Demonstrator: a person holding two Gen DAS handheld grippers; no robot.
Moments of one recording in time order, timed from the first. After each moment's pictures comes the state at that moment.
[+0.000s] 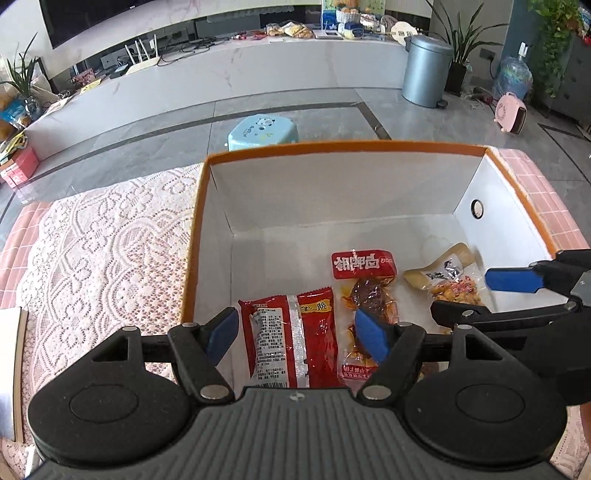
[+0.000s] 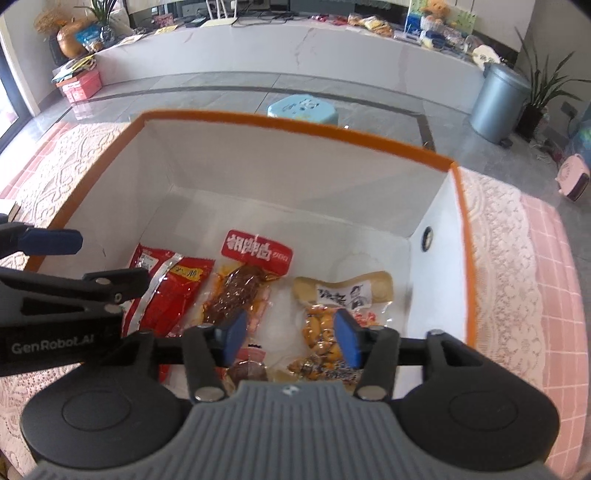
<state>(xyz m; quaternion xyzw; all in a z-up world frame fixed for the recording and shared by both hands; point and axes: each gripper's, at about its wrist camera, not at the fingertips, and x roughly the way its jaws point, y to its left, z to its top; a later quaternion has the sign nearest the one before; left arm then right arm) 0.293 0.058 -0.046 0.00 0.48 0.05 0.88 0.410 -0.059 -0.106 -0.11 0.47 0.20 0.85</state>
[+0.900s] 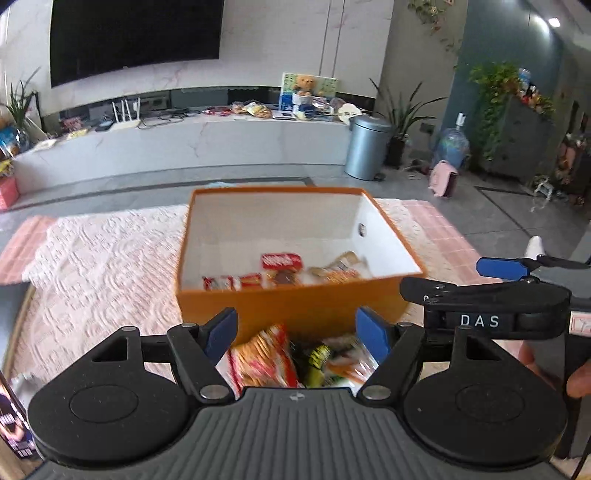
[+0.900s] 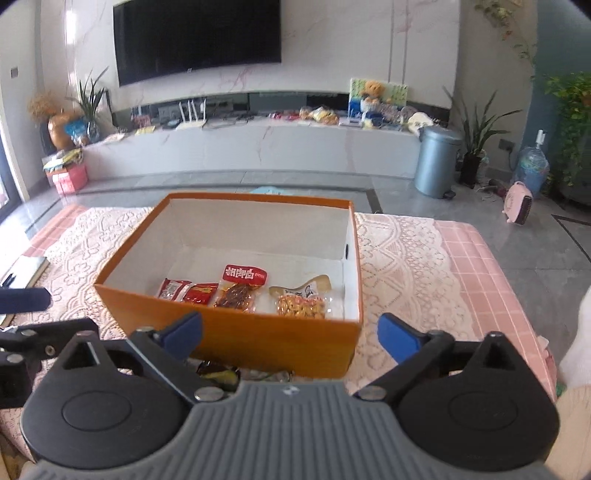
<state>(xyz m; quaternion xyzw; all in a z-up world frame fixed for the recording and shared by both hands) 0.126 0.024 0.003 -0.05 0.35 -0.03 0.93 0.238 -0.136 -0.035 -0.04 0.32 0.15 0.93</state>
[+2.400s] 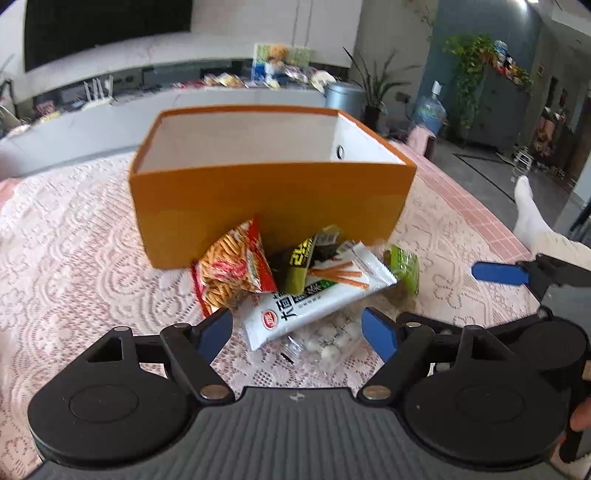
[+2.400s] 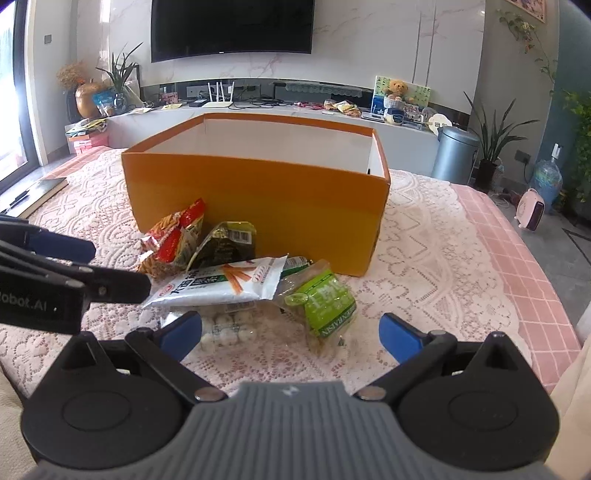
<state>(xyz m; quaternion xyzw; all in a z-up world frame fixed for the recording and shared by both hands) 0.103 0.016 -0.093 -0.03 0.38 -0.07 0.92 0.160 -0.141 -0.145 -0.08 0.32 0.18 0.93</state>
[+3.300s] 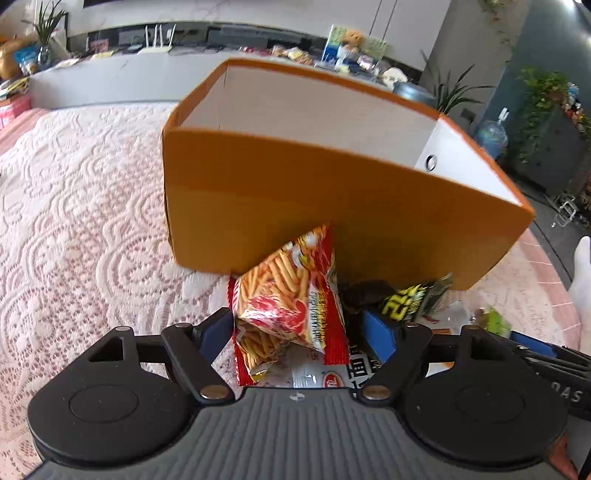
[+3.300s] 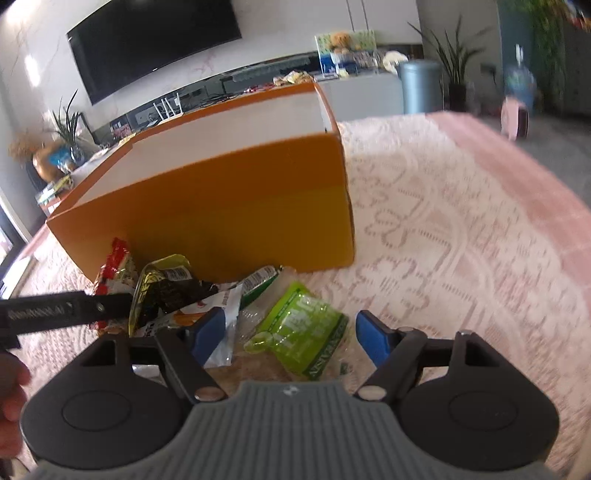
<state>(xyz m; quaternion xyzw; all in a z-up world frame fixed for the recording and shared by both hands) 0.179 0.051 -0.132 -0.12 0.41 0.02 0.90 0.235 -0.157 -0.176 0.08 0.38 0.14 0.91</state>
